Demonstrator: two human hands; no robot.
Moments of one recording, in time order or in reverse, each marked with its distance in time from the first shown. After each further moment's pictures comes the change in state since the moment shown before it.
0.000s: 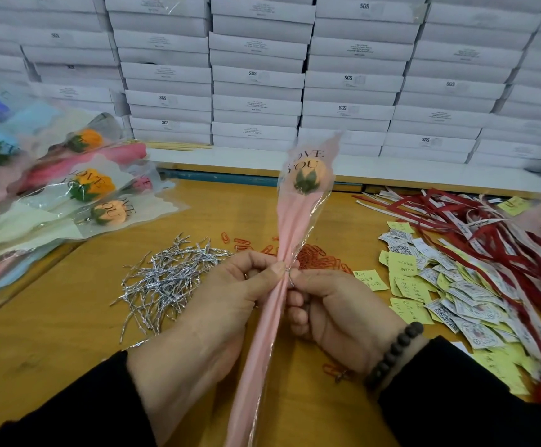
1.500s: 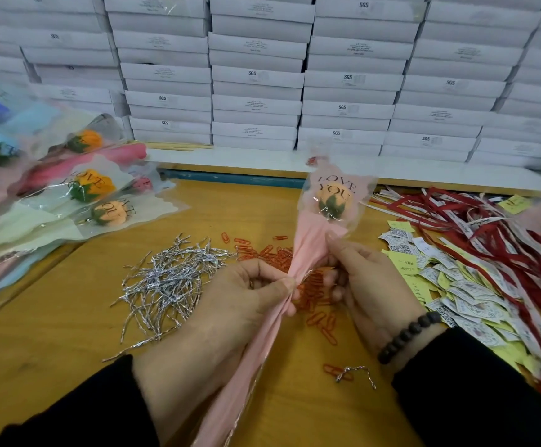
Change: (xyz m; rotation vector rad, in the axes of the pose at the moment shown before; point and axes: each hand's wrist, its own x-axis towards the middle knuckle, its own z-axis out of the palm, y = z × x) left_hand -0.003 0.000 0.005 0.170 0.037 0.007; right_hand 0.013 -0.009 -0.029 -0.096 0.278 -0.277
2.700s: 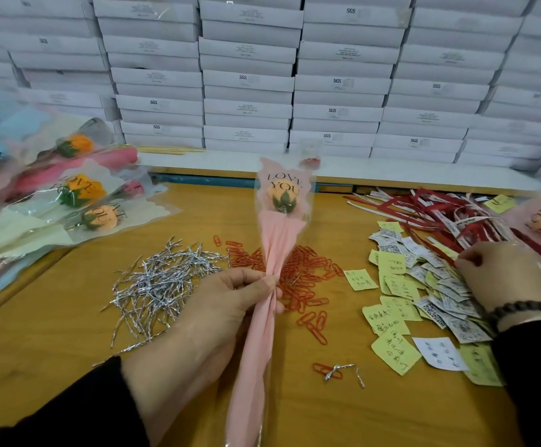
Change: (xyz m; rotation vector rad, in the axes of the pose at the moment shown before) left_hand 0.006 -0.008 -0.005 -0.162 0.047 -0.117; right_hand 0.030 -0.021 -0.158 -1.344 0.671 -0.230
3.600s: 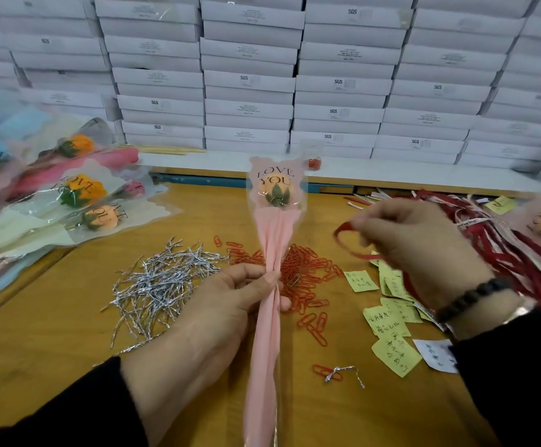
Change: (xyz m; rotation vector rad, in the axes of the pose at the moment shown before) left_hand 0.001 0.000 0.001 -0.053 -0.049 0.032; right_hand -0.048 -0.116 -0.040 0.937 -0.432 -0.126
